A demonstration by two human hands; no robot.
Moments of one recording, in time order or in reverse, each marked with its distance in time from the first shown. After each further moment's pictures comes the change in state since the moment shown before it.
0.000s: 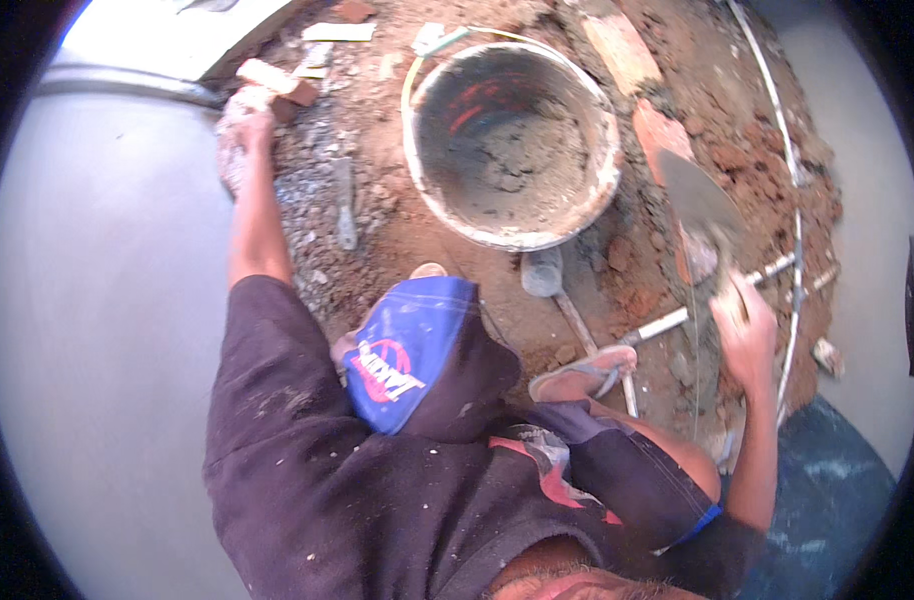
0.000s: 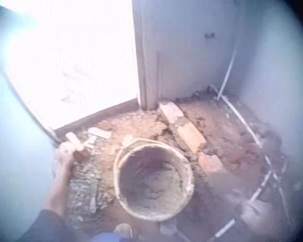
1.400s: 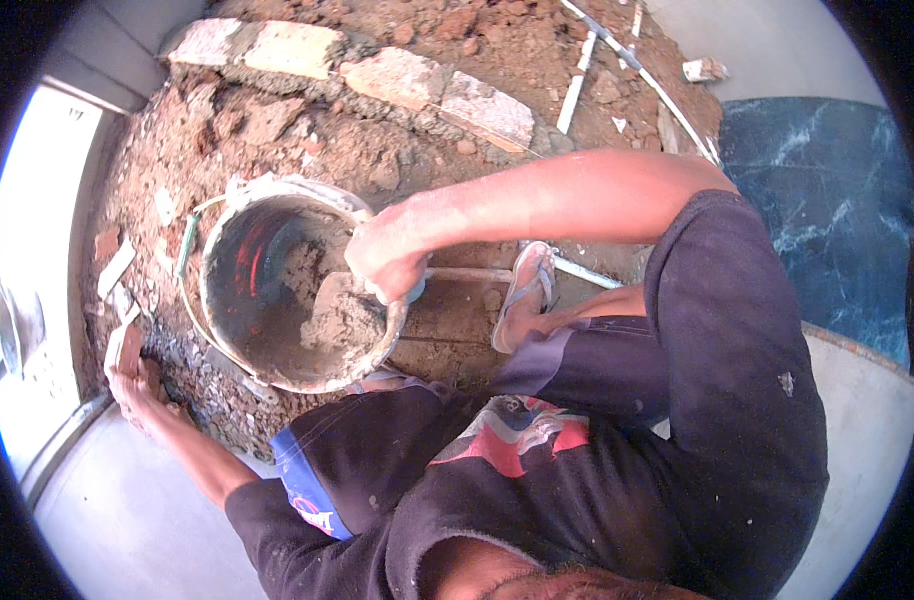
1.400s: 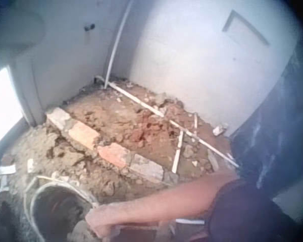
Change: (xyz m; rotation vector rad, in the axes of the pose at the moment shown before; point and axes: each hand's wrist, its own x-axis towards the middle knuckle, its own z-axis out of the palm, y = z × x) left_hand 0.022 0.068 -0.056 -0.230 -0.298 0.305; right_hand 0.121 -0.117 0.124 -0.188 -0.899 -0.512
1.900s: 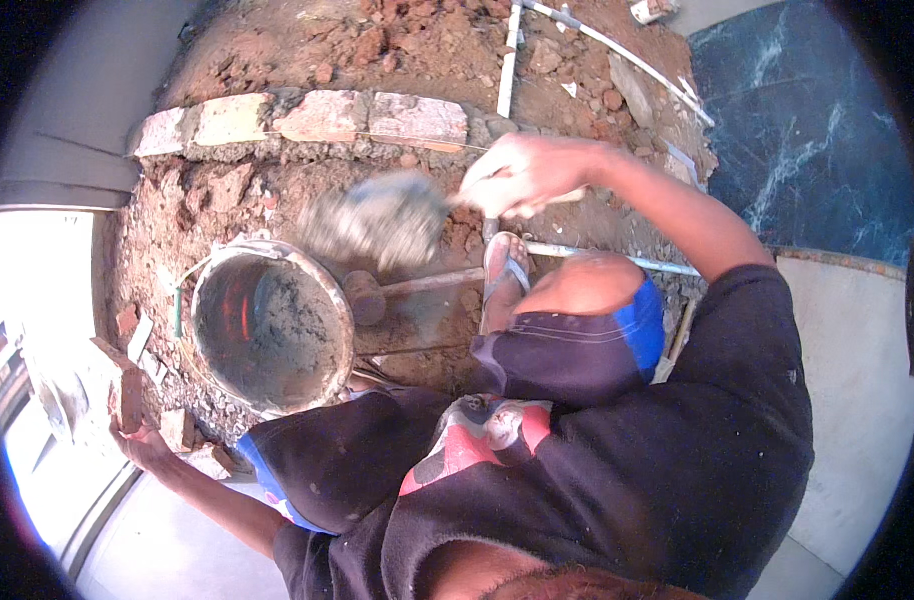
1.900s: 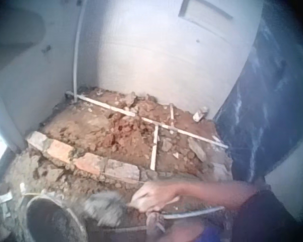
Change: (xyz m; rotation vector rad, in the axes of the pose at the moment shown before) left_hand -0.060 0.193 -0.225 -1.793 -0.125 -0.489; right_hand -0.266 0.027 0.099 1.186 0.573 0.405
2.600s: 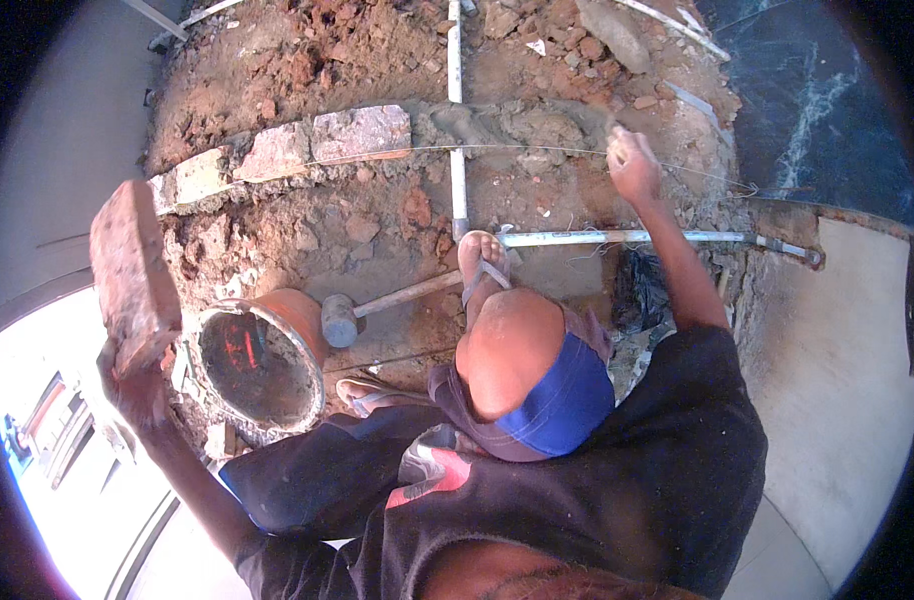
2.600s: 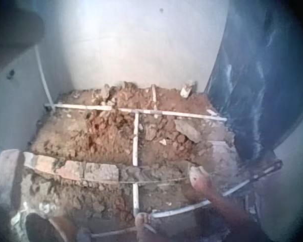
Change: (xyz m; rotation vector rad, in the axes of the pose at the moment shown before) left_hand -0.115 -0.006 0.238 0.400 -0.836 -0.011; right_hand -0.082 0.372 -0.039 -0.526 1.454 0.290
